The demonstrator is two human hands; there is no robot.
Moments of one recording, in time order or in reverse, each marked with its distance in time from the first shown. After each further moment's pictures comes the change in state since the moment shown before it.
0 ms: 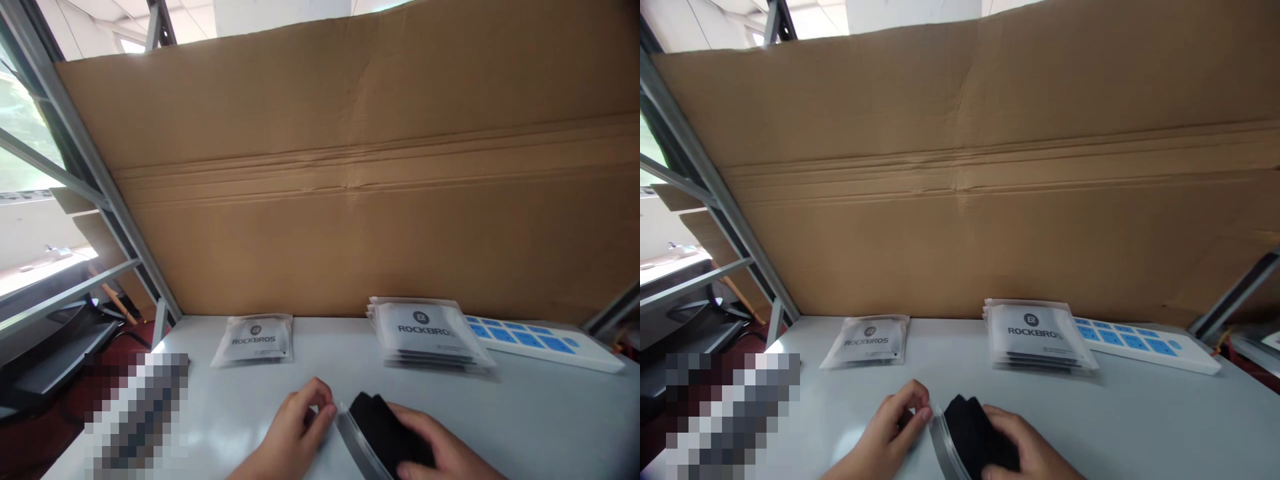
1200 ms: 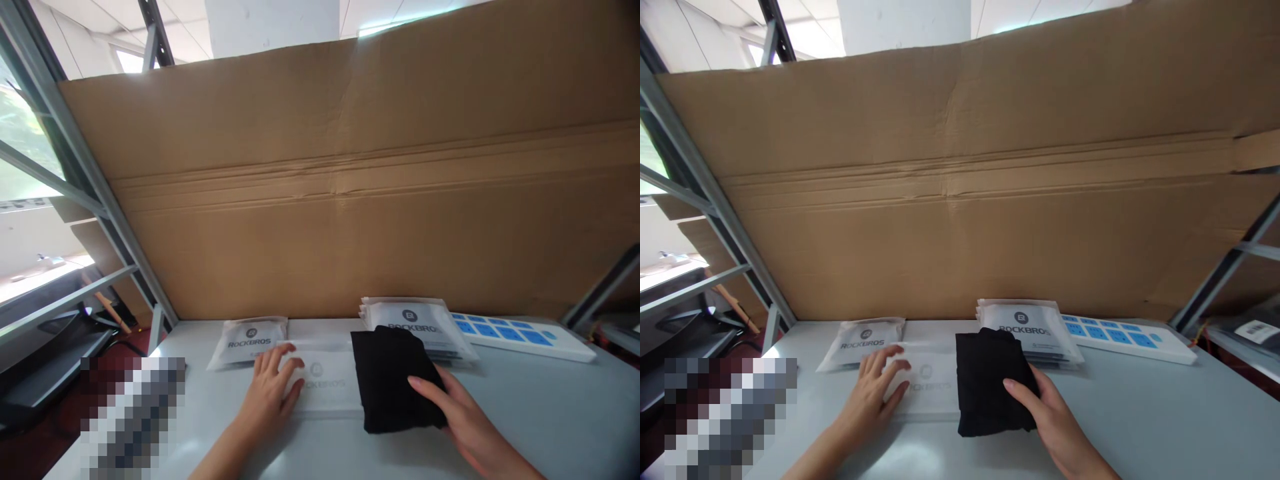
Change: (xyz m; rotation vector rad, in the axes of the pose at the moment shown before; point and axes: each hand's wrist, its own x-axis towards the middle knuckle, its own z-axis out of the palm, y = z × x) left_hand 0.015 -0.030 -0.038 0.584 0.177 0.261; right_hand 0.011 -0.008 -0.025 0.505 0.498 -0.006
